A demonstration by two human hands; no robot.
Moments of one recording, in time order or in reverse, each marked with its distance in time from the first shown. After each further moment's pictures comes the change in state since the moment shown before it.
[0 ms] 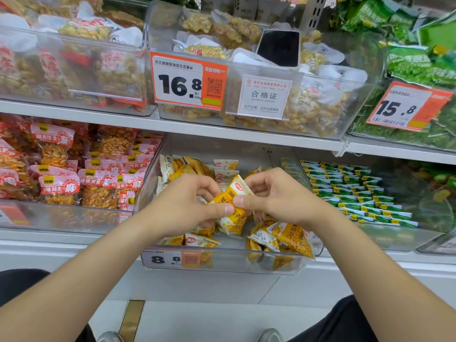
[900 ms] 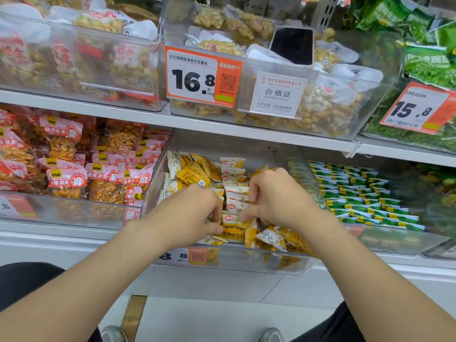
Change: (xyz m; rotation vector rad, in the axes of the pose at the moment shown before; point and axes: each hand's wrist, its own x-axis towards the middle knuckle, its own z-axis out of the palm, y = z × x) left_hand 0.005 -0.027 -0.005 0.870 -0.059 0.203; right_hand 0.020 -0.007 0.020 -0.869 0.167 0.080
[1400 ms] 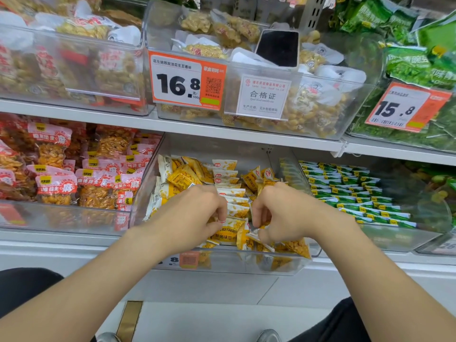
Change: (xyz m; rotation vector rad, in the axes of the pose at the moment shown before) left_hand 0.008 0.016 0.007 0.021 0.140 0.109; right_hand -0.026 0.017 -0.019 -0.044 -0.286 -0.080
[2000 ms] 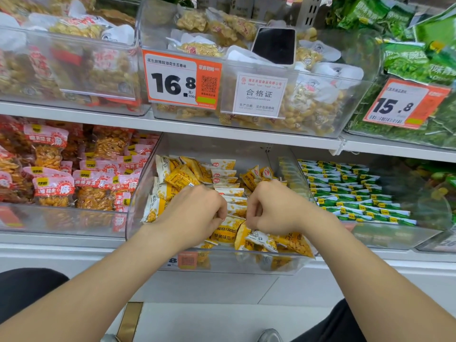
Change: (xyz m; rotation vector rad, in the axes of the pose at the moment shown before) left_hand 0.014 0.003 0.012 0.109 0.019 -0.050; right_hand 0.019 0.005 0.014 0.118 0.100 0.002
